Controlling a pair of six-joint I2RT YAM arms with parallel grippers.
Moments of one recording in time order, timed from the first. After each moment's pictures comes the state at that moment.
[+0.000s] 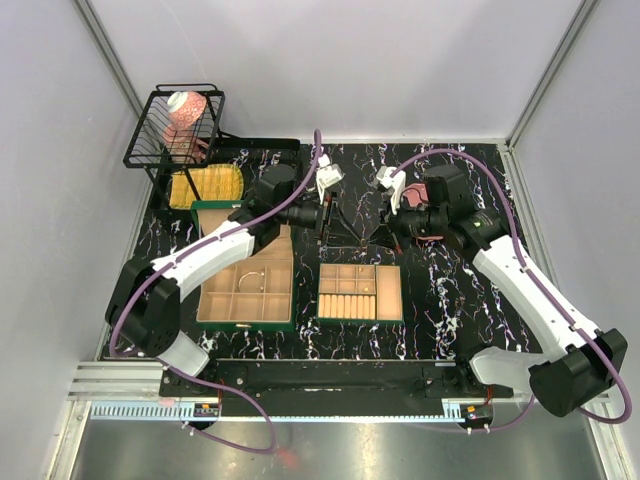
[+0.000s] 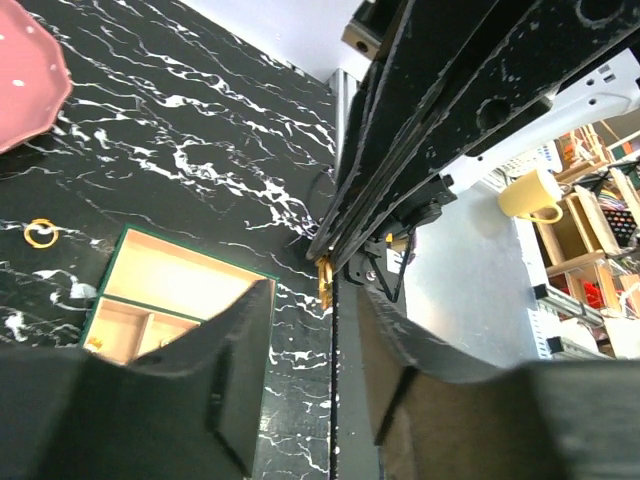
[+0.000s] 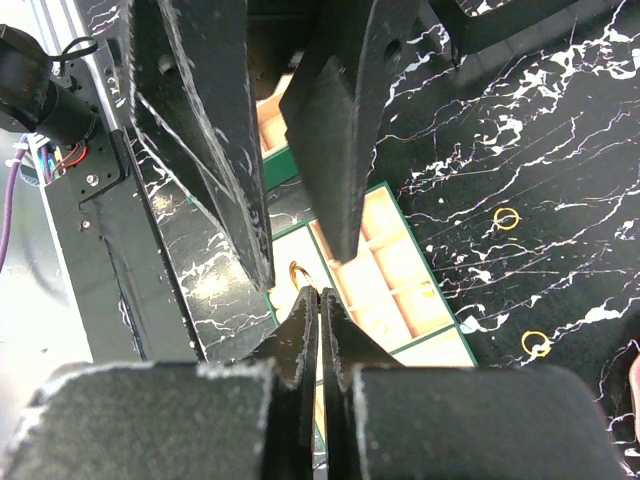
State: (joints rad) left arm -0.61 1.55 1.12 0.18 1.05 -0.40; right arm 0.46 1.22 1.20 -0.62 -0.68 -0.20
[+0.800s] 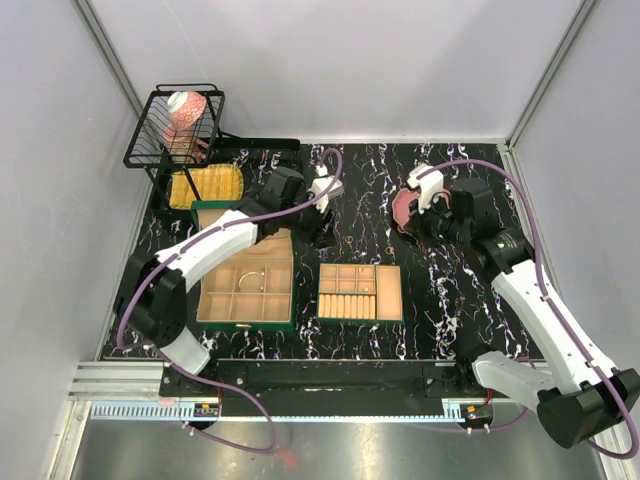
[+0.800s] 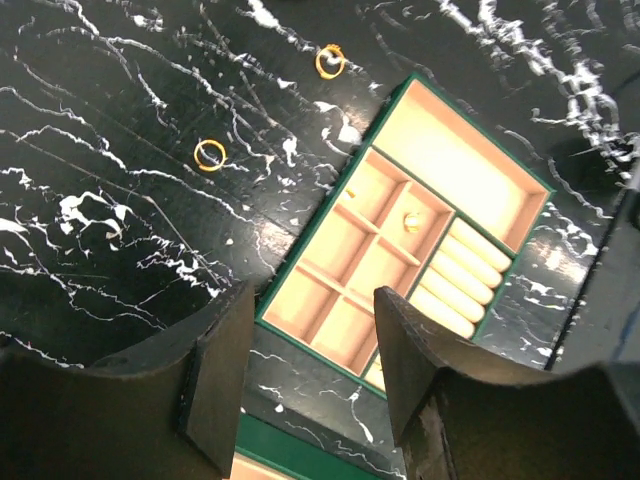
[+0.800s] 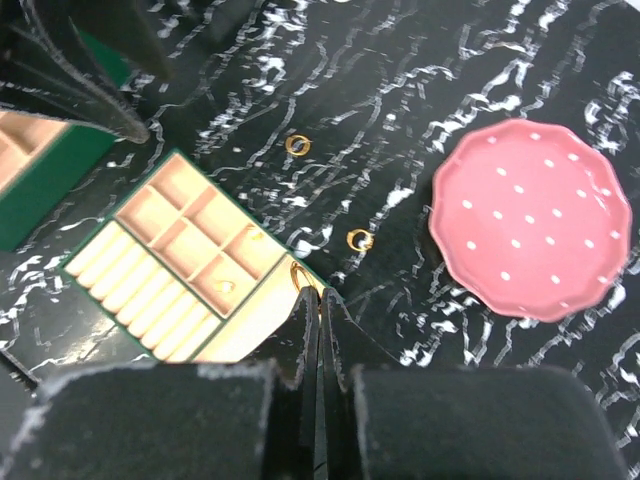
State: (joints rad) left arm -0.57 1.59 1.21 -0.34 0.55 0.09; right arm 0.39 1.05 1.10 -0.61 -0.26 -0.21
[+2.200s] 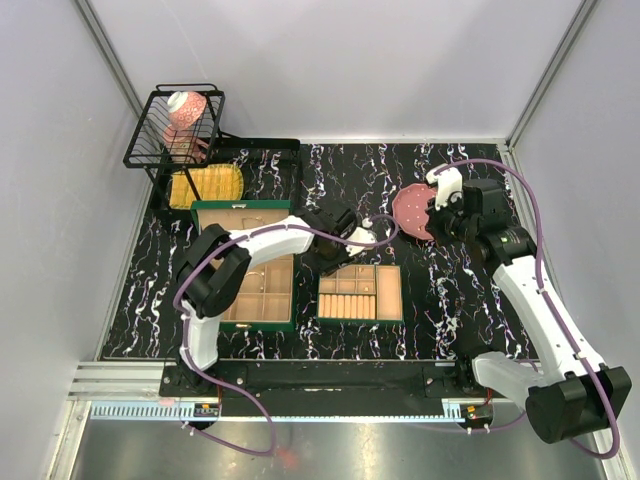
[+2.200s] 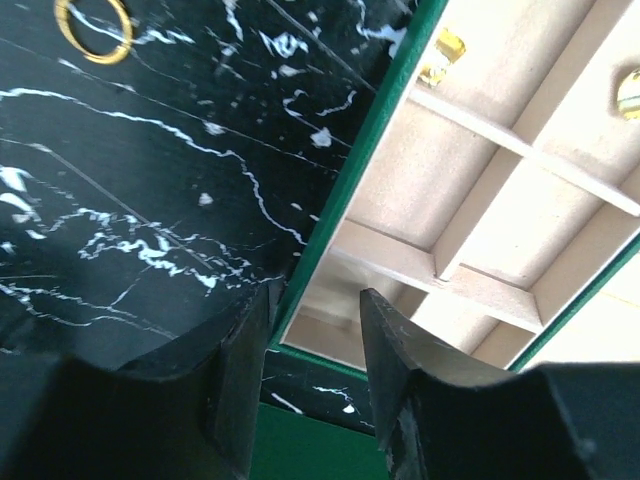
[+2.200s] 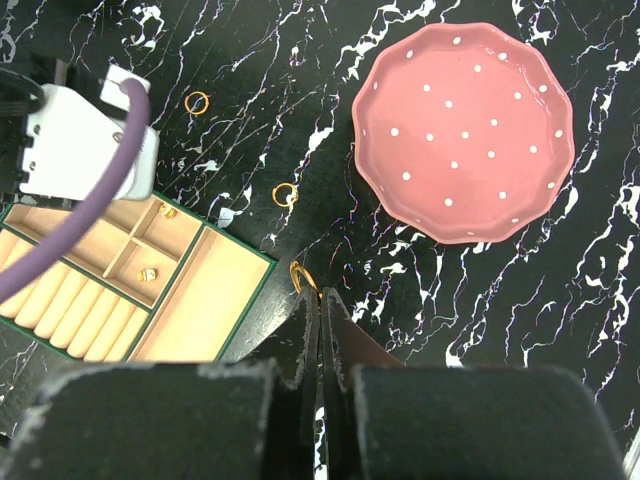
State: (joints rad) left arm -0.79 1.95 1.38 -0.62 0.09 0.41; right arm 0.23 1.07 1.04 -0.61 -0.18 -0.20
